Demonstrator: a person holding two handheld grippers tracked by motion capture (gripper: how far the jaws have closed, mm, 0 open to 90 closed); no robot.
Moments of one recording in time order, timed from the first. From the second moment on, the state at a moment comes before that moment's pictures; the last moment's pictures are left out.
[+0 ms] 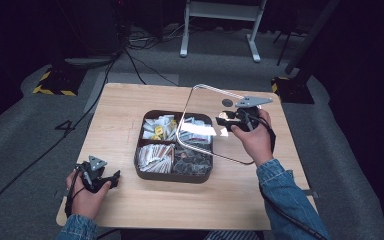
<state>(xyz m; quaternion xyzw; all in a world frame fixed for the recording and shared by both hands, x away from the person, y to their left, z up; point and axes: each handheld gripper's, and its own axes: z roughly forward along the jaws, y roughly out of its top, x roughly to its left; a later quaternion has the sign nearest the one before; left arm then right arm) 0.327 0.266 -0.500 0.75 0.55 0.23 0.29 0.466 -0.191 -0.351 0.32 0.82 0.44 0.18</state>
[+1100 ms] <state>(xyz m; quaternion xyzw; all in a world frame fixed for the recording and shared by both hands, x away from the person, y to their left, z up) 0.331 0.272 -0.505 0.74 0.56 0.21 0.31 0.480 -0.297 -0.381 0.42 0.79 0.39 0.22</state>
